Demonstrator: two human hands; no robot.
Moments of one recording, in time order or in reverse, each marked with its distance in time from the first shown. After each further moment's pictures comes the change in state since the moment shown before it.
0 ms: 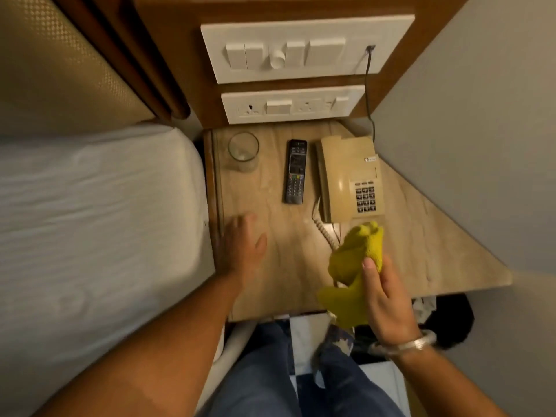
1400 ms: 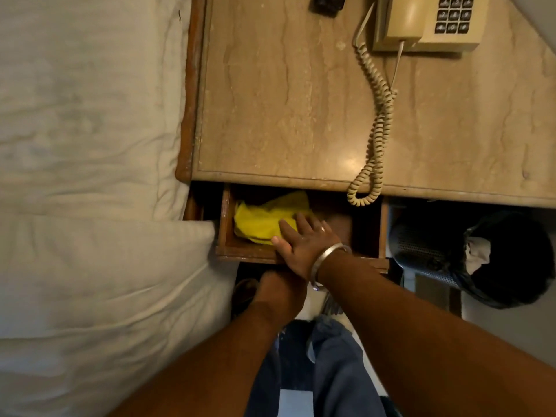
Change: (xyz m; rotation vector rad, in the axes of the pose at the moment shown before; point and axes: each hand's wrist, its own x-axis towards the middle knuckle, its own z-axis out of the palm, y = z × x) left_hand -0.245 -0.064 0.313 0.101 -0.612 -0.191; right_hand -0.016 0.323 0.143 -1.190 -0.853 -0.230
